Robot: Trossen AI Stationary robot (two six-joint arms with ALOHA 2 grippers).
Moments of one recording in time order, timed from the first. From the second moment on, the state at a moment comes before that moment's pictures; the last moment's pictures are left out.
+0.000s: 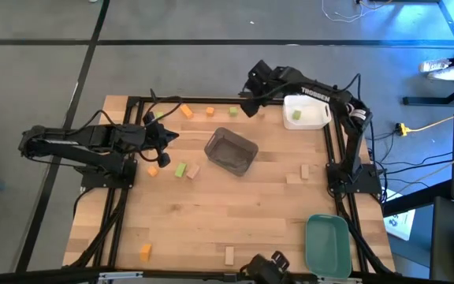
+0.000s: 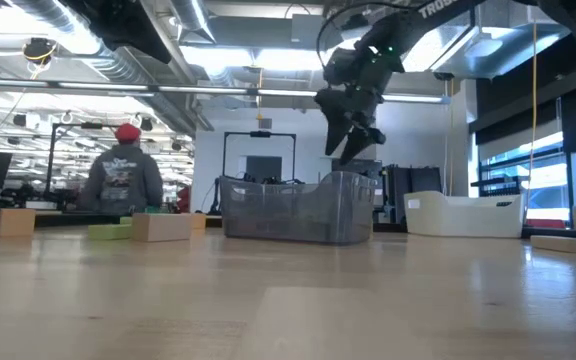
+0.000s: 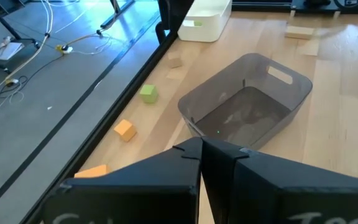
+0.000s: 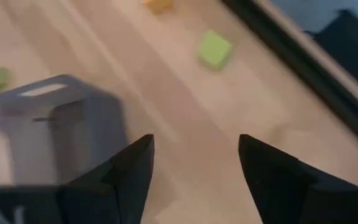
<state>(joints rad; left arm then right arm) -0.02 0.75 0.78 -0.52 -0.52 -0.08 -0.63 1.91 1.68 -0.88 -0.16 0.20</state>
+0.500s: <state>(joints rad) -0.02 0.75 0.78 -0.52 -0.52 -0.08 -0.49 2.03 1.68 -0.68 -0.08 0.31</state>
